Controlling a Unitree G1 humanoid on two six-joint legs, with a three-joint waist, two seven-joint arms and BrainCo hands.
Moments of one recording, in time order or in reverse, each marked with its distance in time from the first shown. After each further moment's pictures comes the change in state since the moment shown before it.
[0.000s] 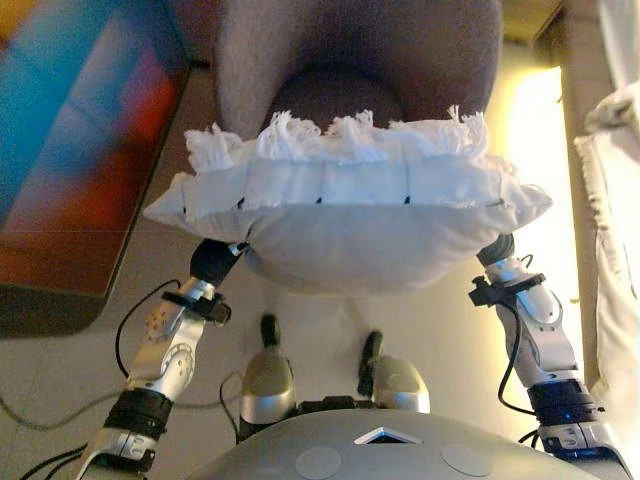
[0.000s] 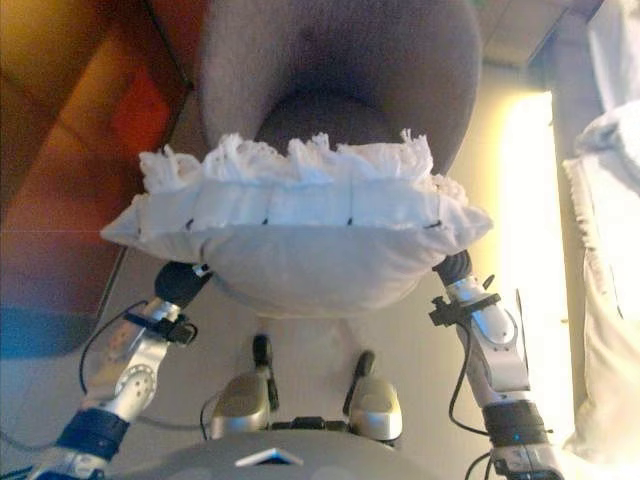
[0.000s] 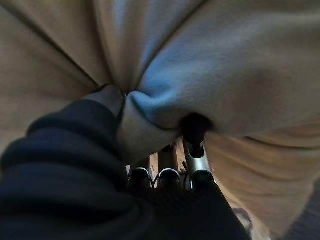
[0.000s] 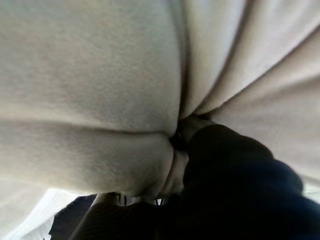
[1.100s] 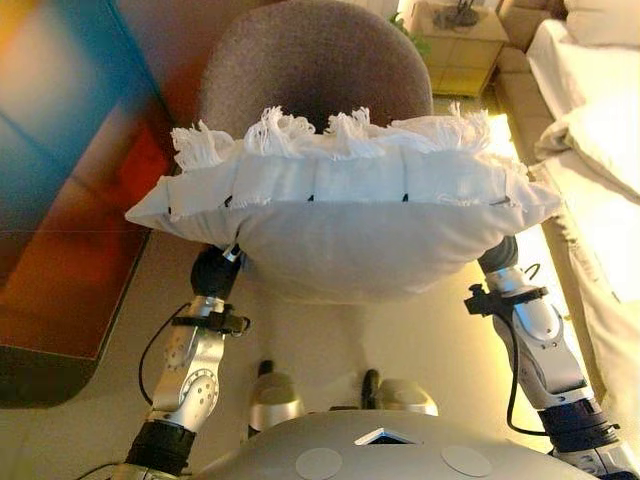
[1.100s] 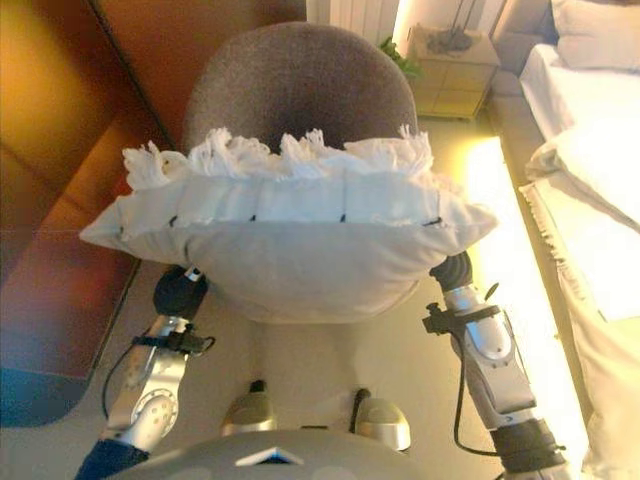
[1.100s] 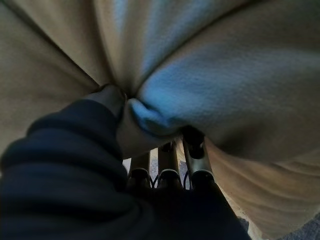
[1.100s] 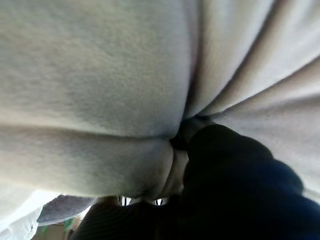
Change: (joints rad) left arm 0.061 -0.078 -0.022 -0.127 -0.031 -0.062 0.195; right arm 0.035 -0.074 0.130 -0.075 -0.021 -0.010 -0.262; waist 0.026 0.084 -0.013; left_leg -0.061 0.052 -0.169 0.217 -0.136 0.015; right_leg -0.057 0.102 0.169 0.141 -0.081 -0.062
